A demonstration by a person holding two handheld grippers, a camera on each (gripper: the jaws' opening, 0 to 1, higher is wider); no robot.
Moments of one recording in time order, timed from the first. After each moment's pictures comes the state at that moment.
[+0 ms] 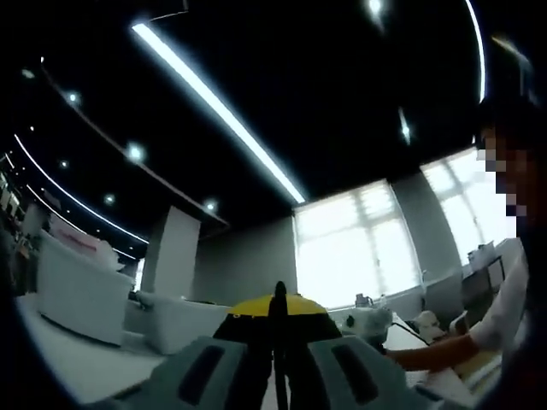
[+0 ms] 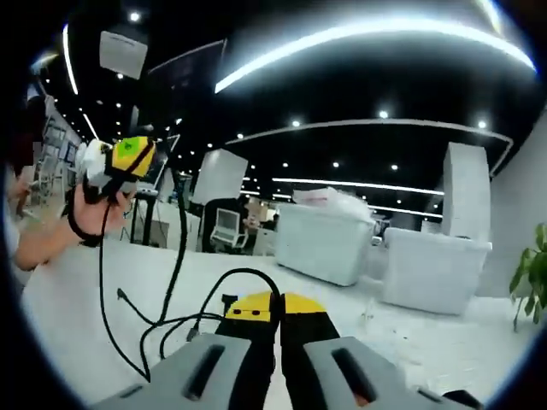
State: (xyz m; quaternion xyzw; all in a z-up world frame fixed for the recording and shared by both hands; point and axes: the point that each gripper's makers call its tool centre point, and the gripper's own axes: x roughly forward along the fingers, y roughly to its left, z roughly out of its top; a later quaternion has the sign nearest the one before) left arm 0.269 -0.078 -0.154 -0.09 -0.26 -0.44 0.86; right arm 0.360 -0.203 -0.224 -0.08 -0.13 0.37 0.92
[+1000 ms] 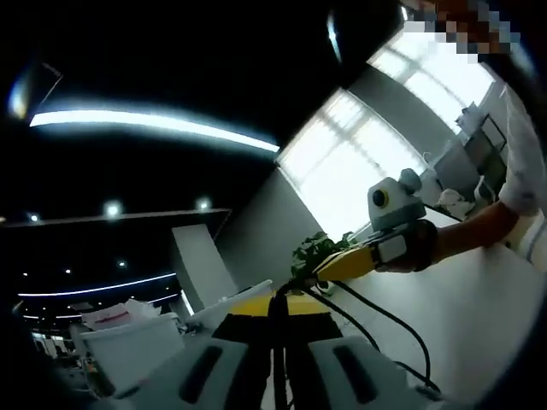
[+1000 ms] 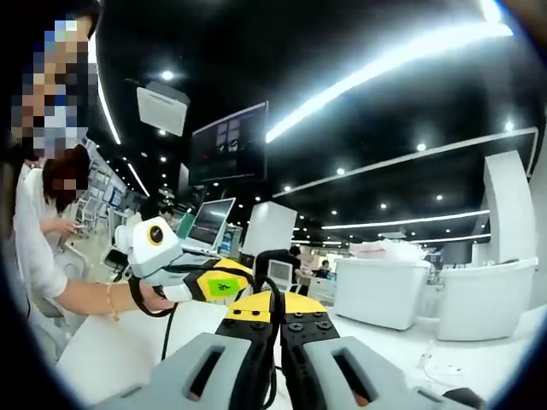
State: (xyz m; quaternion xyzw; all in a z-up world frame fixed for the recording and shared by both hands) left arm 0.280 -0.106 -0.184 0.17 -0.28 -0.37 0.87; right arm 0.294 -0.164 -0.189 -0.02 -0.18 0.49 0.85
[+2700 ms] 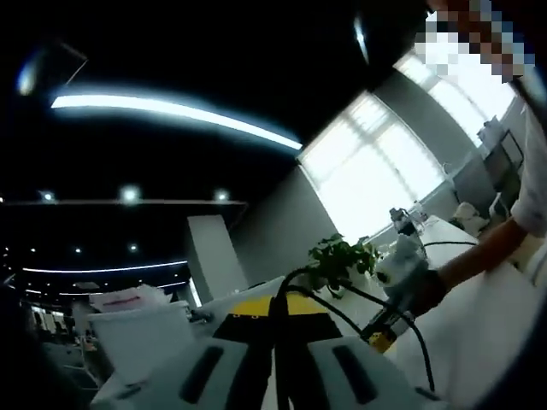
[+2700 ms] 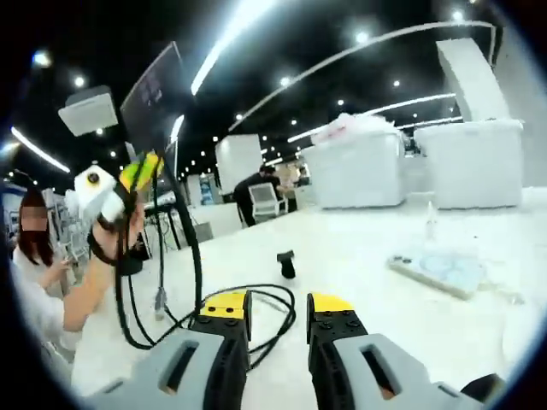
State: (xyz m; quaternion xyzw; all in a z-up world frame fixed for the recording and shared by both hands) left arm 0.283 -0.078 -0.172 0.13 -0.26 -0.34 0.89; right arm 0.365 -0.165 -0.336 0.01 0.12 0.44 0.89
